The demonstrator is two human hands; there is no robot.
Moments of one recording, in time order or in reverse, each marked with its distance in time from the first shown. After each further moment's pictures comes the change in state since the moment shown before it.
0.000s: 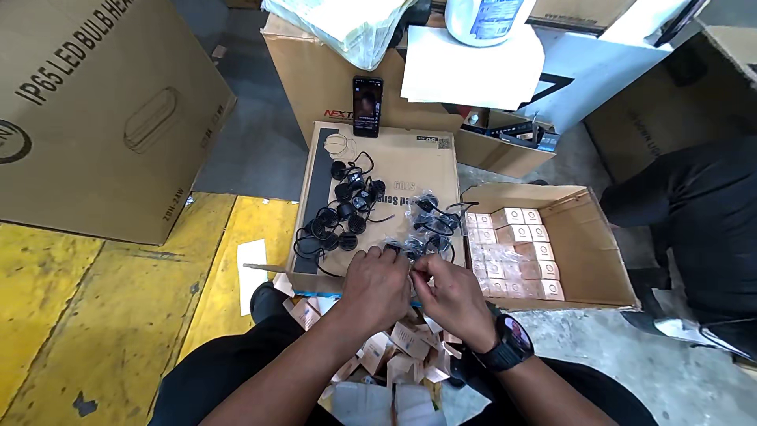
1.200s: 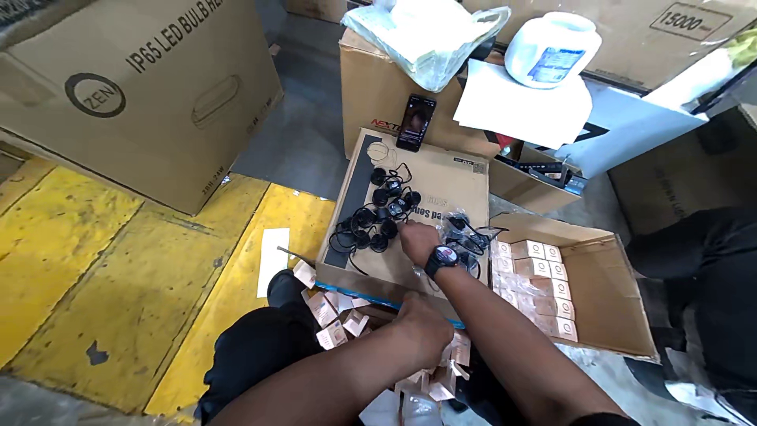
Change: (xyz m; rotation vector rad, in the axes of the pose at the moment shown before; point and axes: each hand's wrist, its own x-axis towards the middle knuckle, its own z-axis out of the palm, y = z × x) left_hand -0.025 0.029 -0.003 -0.012 -0.710 0.166; right_hand 0.139 -0.018 0.099 -0.492 -0.743 0.219
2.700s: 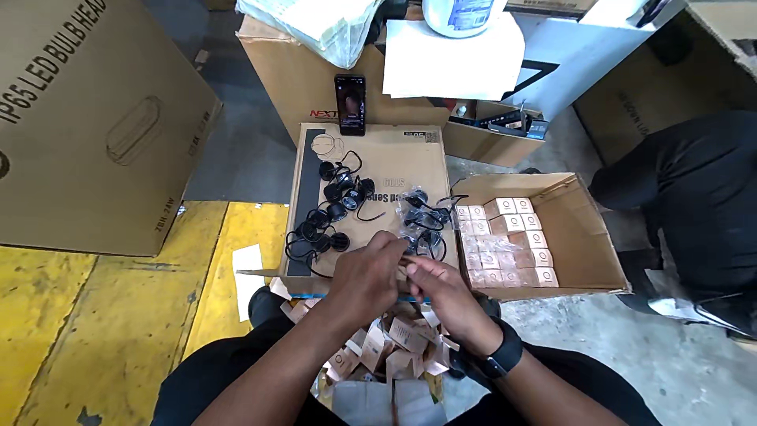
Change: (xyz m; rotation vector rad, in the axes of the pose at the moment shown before) left_hand 0.014 -0.036 -0.024 -0.178 0.952 0.004; right_hand -0.166 0.062 0.030 1.633 0.230 -0.045
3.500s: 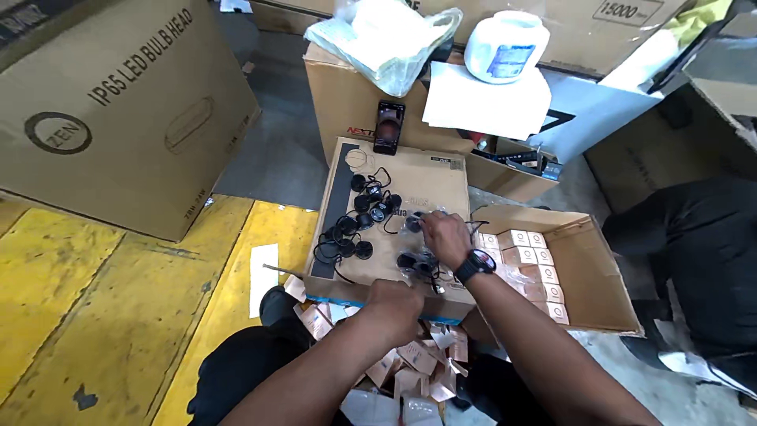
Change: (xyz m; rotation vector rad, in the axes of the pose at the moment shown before) left_hand -0.013 0.018 -0.018 0.205 -0.818 -0.223; right_hand 0.136 -0.015 -0.011 -1.466 0.107 -0.352
